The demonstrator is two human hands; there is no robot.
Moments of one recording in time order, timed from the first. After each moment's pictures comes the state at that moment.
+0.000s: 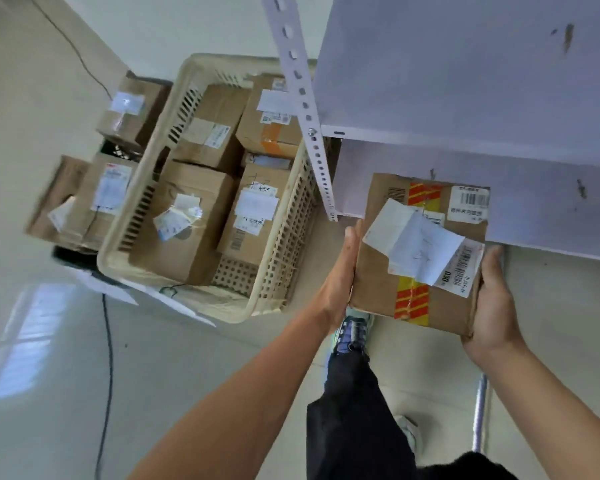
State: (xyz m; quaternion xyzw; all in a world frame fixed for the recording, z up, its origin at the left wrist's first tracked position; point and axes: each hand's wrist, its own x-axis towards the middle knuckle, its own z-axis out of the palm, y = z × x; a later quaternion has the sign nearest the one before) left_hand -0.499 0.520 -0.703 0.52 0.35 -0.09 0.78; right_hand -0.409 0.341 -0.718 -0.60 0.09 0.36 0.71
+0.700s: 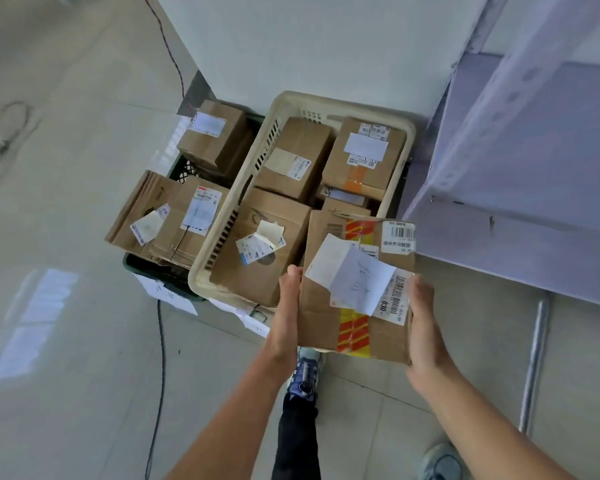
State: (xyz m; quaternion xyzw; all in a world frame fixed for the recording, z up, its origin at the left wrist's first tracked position) left_hand -0.652 0.705 -0.599 0.46 0.51 0.03 0.73; right_hand -0.531 0.559 -0.617 -0.62 0.12 0.45 0.63
